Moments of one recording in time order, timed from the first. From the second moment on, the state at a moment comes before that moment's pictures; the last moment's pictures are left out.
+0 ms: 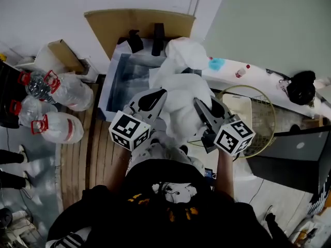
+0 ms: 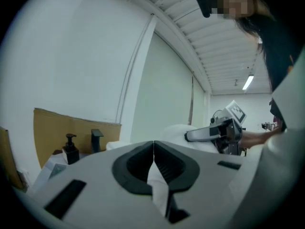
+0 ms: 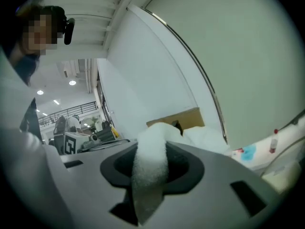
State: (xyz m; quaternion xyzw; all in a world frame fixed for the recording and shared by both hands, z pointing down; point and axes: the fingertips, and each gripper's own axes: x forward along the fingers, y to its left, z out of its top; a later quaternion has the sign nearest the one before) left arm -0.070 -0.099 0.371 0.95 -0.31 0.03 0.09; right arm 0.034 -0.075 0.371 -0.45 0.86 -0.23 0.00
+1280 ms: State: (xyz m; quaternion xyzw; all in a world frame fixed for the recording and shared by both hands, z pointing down) left arm 0.296 -0.046 0.408 0.99 -0.09 0.08 0.09; right arm 0.467 -0.047 0.518 -0.68 0.67 -0.28 -0.05
